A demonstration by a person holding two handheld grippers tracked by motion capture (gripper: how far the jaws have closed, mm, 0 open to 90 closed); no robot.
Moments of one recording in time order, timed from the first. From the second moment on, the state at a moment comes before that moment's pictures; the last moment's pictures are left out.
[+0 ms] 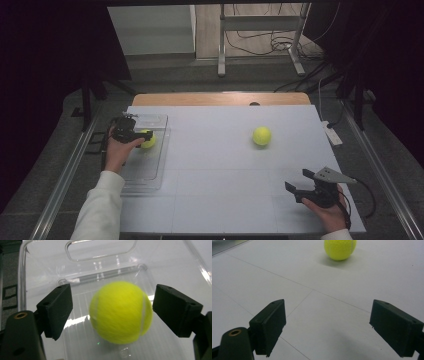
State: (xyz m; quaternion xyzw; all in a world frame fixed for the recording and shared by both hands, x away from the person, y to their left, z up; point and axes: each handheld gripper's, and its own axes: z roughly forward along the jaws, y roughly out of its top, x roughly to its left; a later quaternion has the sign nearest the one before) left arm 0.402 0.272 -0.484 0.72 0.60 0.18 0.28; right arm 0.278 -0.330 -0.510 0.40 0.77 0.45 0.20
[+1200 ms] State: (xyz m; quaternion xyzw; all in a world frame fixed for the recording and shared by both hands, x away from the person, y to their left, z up) left arm 0.345 0.248 -0.460 0.74 0.51 0.17 0.41; right arm 0.277 -0.330 -0.509 0.40 0.77 0.45 0.20
